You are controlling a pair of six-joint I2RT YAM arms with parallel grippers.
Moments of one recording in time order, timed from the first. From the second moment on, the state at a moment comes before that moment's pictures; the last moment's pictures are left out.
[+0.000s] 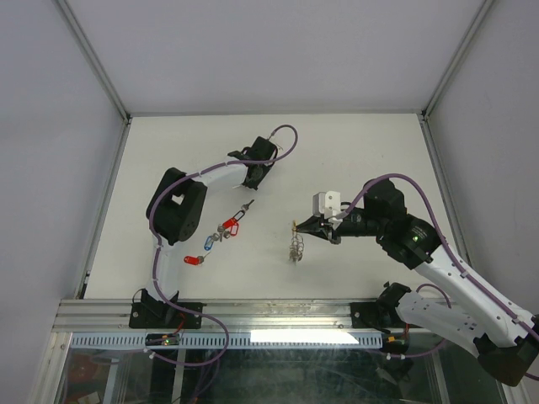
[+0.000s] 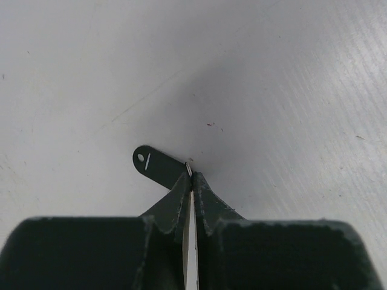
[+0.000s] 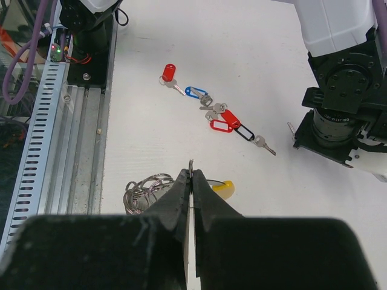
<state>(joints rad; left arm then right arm) -0.59 2.12 1.54 -0.45 -0.32 0.14 0.74 0.82 0.88 -0.43 -0.70 -0.46</state>
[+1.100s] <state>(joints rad) -0.59 1.35 1.16 -0.23 0.20 0.23 0.46 1.01 0.95 -0.22 -0.91 -0.10</state>
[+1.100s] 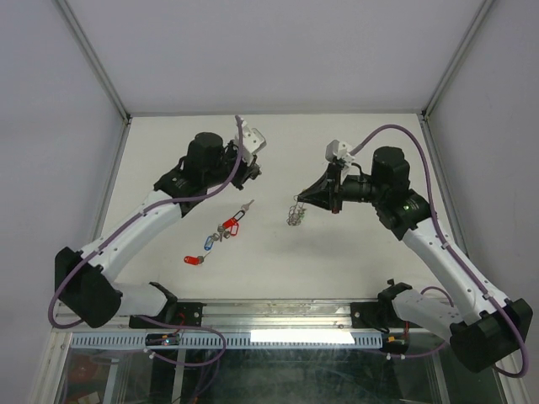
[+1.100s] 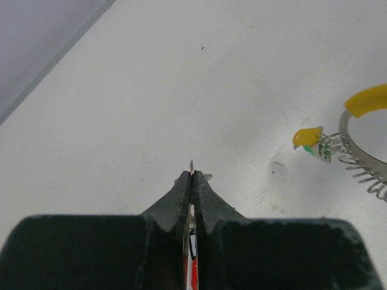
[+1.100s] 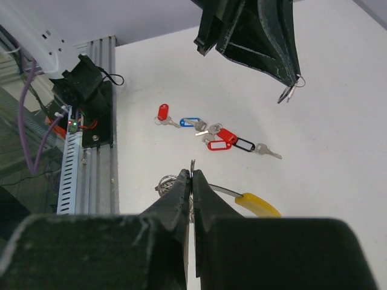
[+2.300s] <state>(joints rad) -0.72 1.05 1.14 -0.14 0.77 0.36 0.52 1.02 0.91 0.23 -1.20 0.25</state>
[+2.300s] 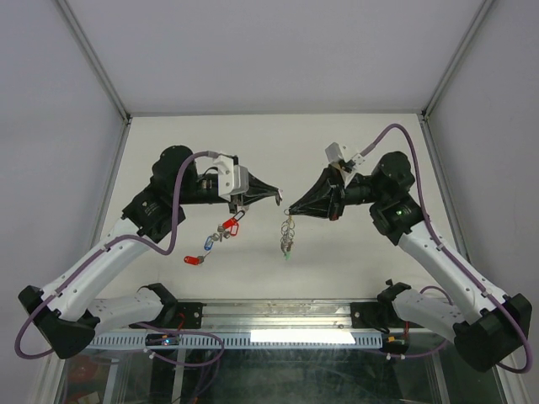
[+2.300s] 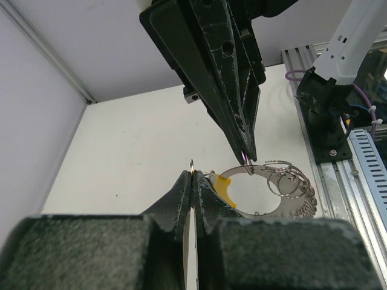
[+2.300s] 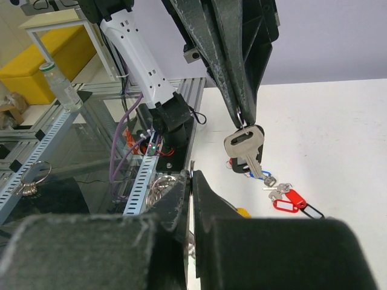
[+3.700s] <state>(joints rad) -0.73 1.04 1.14 -0.11 0.85 0.36 0.56 0.98 0.80 0.67 -1.03 0.59</state>
